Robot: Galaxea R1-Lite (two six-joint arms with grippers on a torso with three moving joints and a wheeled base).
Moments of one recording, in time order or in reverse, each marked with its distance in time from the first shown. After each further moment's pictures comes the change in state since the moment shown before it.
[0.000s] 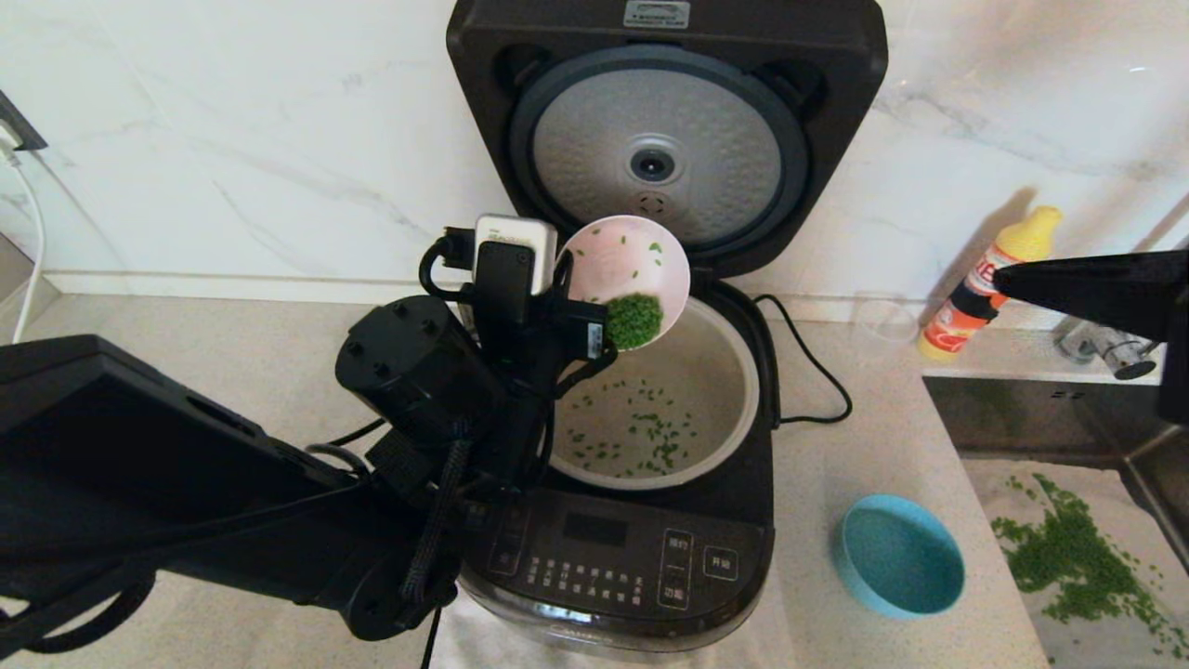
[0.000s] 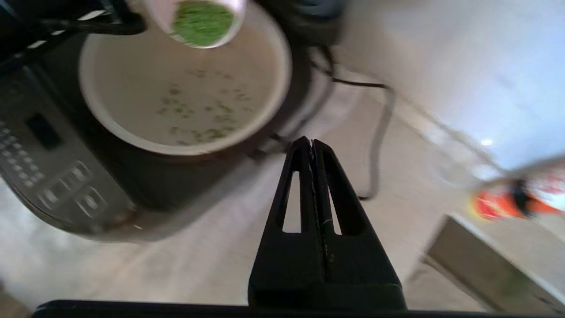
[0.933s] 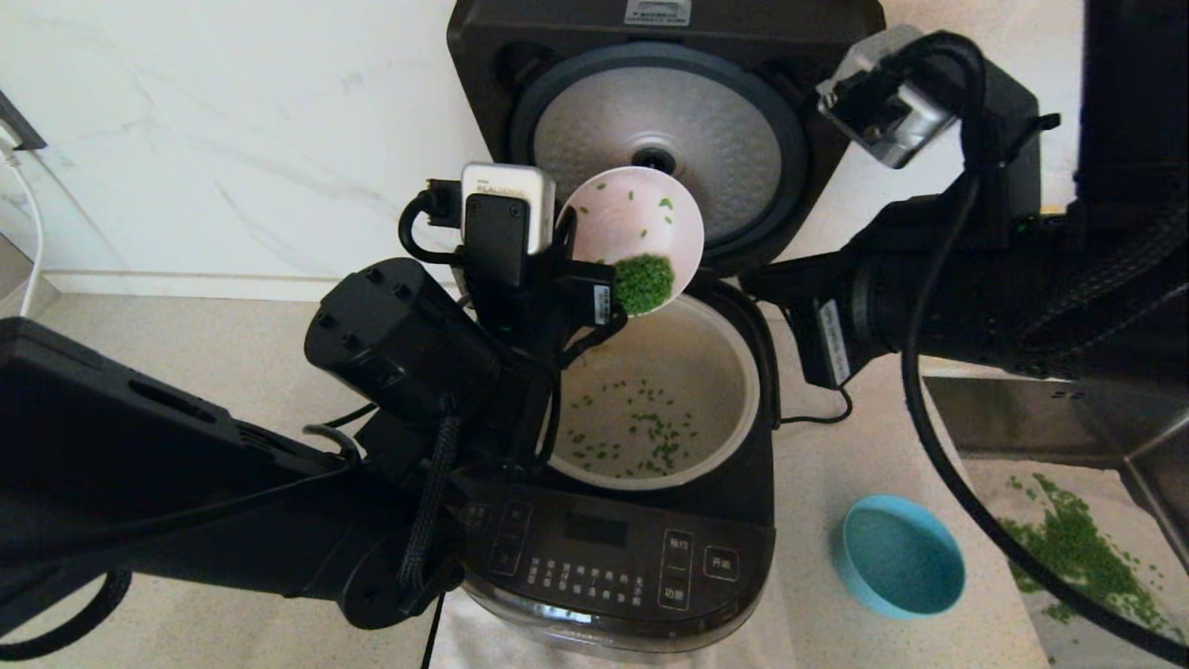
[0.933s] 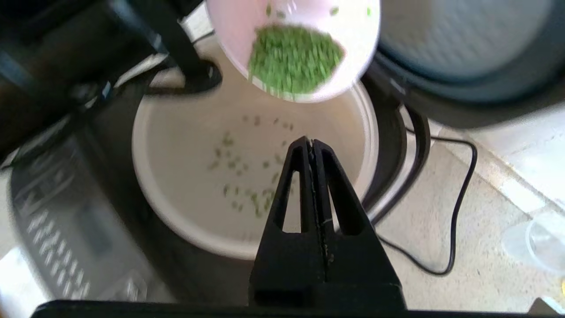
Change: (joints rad) left arm -0.034 -0.038 -0.059 0.000 0.005 0.034; right arm 0.230 0.352 -0.188 -0.136 -0.148 0.059
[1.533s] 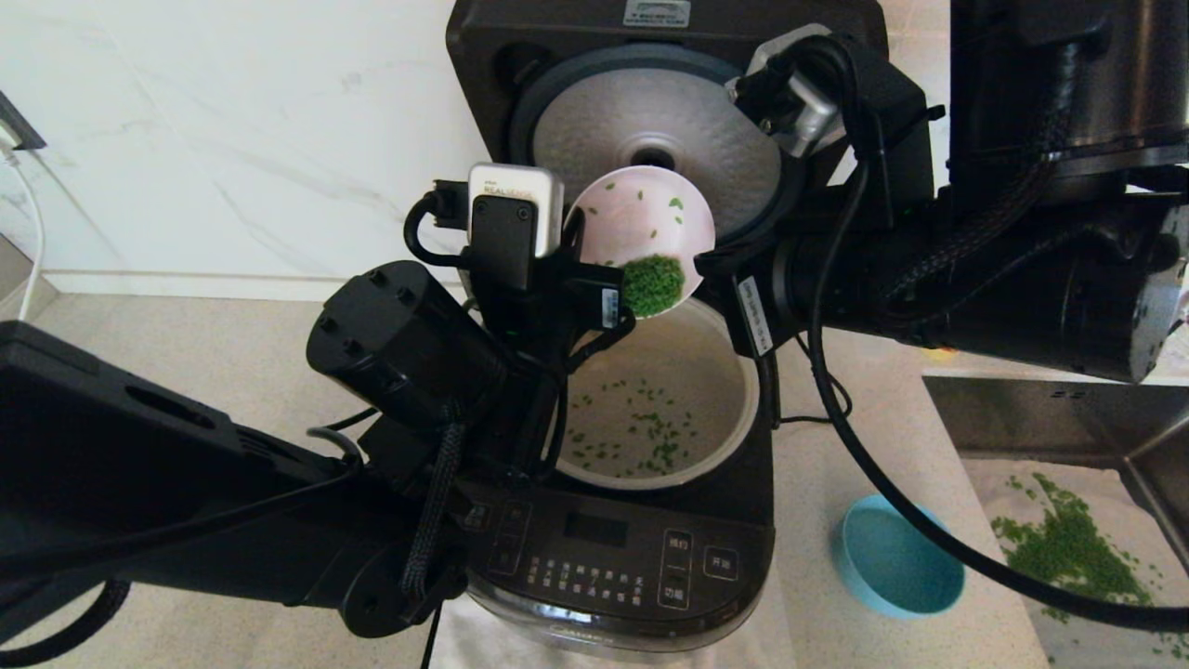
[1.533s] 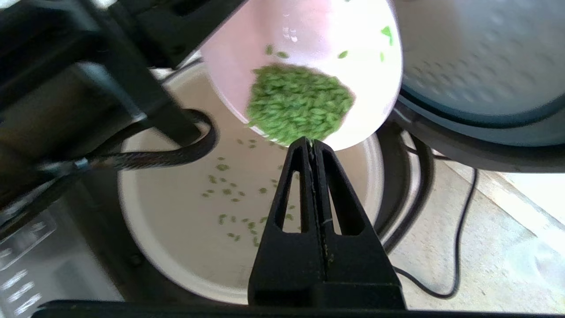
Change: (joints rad) left arm -0.015 -0.001 0.003 0.000 0.001 0.003; right arm 0.011 0.109 -0.112 -0.008 -0.047 0.002
